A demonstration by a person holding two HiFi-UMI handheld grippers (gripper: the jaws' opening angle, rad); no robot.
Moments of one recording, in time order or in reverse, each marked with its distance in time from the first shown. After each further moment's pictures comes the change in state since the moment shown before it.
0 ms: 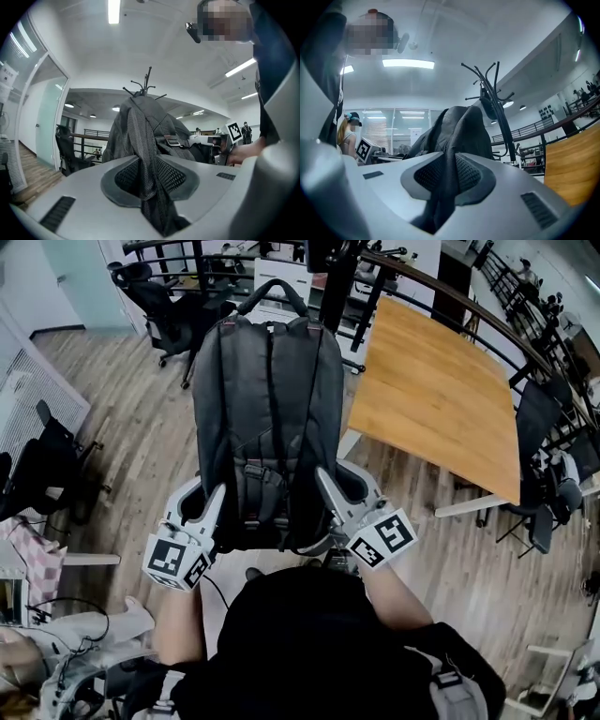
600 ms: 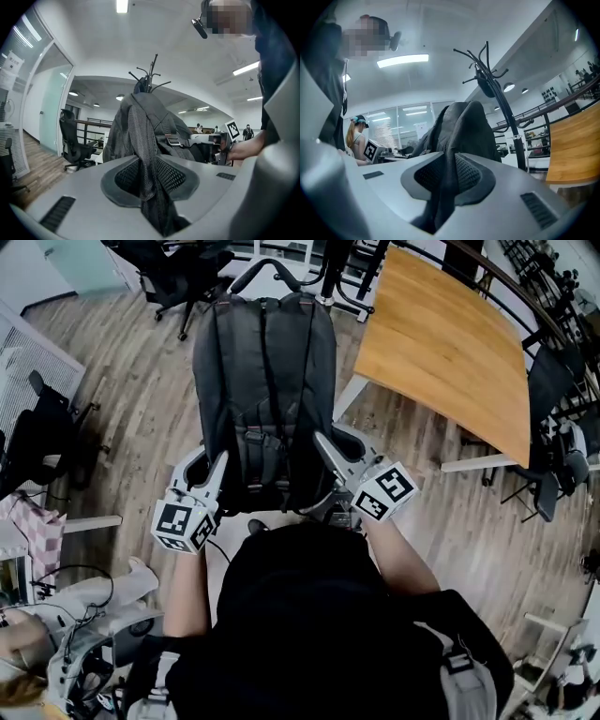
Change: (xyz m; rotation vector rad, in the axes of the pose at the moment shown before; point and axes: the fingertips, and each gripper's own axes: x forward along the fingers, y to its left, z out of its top) left arm -0.011 -0.006 -0.081 -0.067 0.108 0.017; right arm -0.017 -0.001 -0.079 0.108 0.117 0.078
